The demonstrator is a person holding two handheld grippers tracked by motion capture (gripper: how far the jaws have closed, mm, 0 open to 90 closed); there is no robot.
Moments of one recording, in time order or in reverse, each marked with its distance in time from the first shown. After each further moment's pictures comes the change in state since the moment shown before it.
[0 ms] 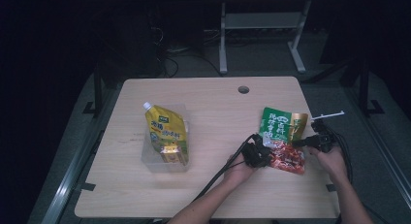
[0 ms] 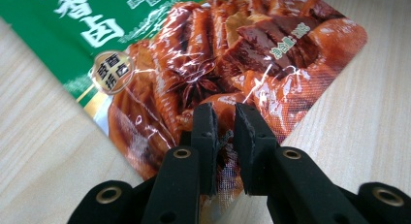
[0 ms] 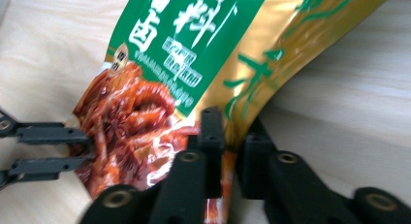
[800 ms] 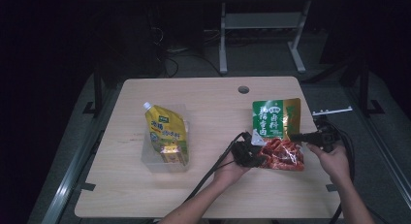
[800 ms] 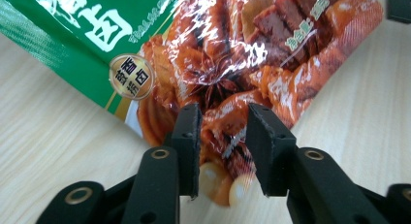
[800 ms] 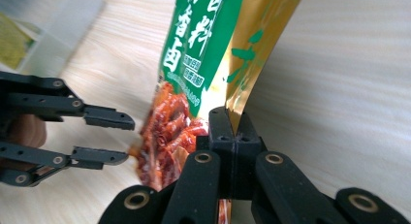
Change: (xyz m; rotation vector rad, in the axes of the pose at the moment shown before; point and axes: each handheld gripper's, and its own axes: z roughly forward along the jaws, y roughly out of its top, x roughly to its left) left arm 0.005 -0.010 -0.043 -0.060 0.019 -0.009; right arm 0.050 -0.002 -0.039 -0.146 0.041 -0.151
